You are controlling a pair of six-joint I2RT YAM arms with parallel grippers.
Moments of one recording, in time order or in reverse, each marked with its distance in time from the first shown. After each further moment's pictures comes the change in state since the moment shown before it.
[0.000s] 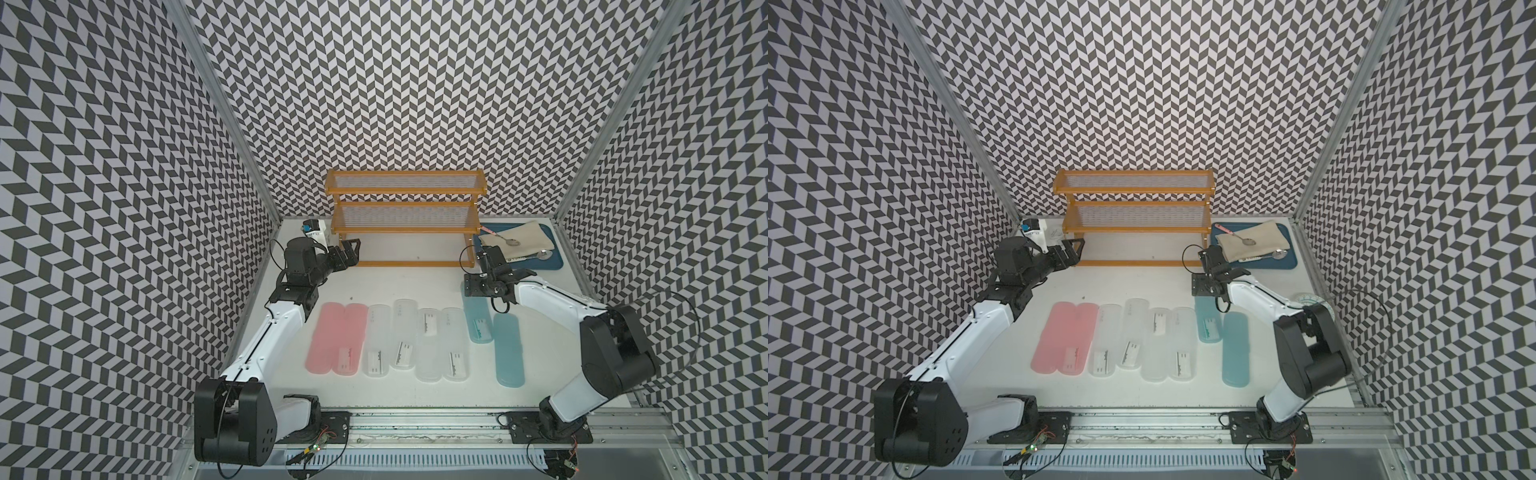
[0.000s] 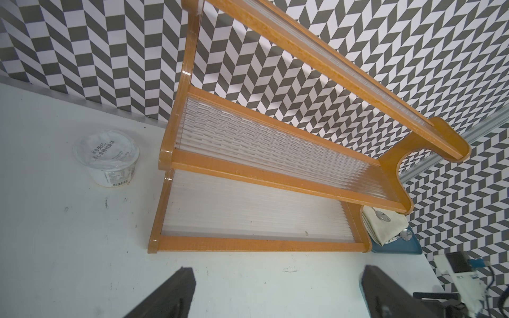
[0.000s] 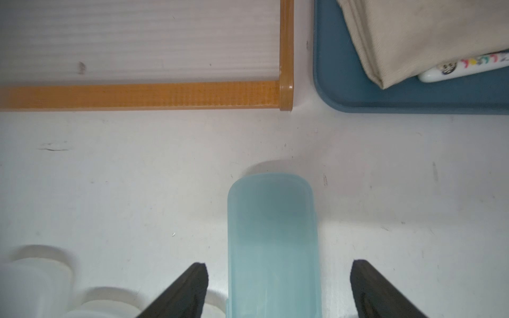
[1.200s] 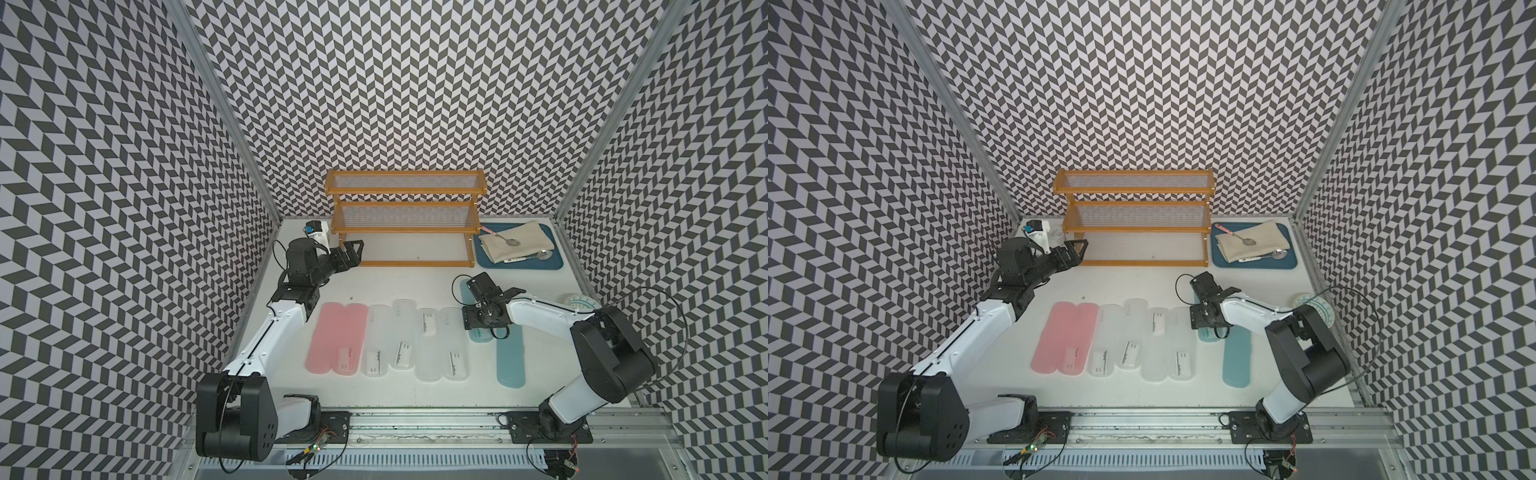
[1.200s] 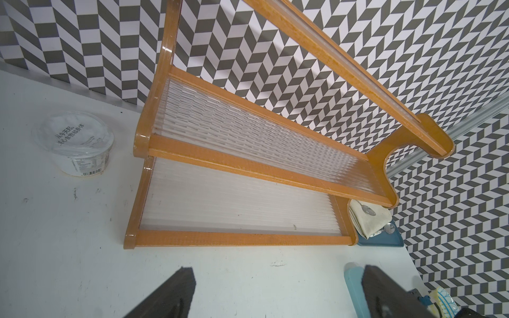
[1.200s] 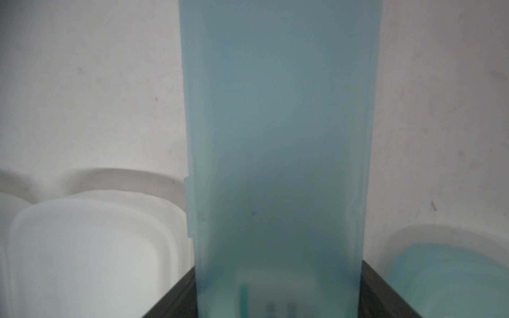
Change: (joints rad) left arm 0.000 0.028 -0.003 0.026 0.060 -0.038; right arm 0.098 0.042 -0.164 -0.065 -0.027 0.072
